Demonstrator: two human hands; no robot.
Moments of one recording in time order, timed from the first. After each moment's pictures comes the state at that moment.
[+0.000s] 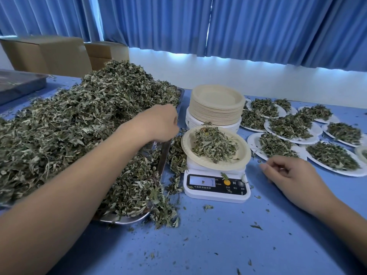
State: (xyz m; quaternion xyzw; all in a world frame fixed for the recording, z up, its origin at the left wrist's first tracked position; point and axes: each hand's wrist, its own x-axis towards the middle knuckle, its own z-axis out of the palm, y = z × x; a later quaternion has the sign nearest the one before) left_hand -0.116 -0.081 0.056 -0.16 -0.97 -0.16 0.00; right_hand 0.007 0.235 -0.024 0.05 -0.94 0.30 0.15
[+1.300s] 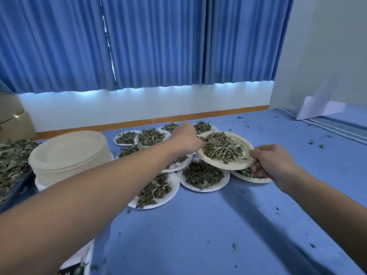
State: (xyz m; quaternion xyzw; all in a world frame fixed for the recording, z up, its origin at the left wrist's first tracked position) left_hand -0.121 0.322 0.081 -0.33 -0.89 -0.30 -0.08; right_hand 0.028 0.500 0.026 -0.34 -0.71 0.56 0.25
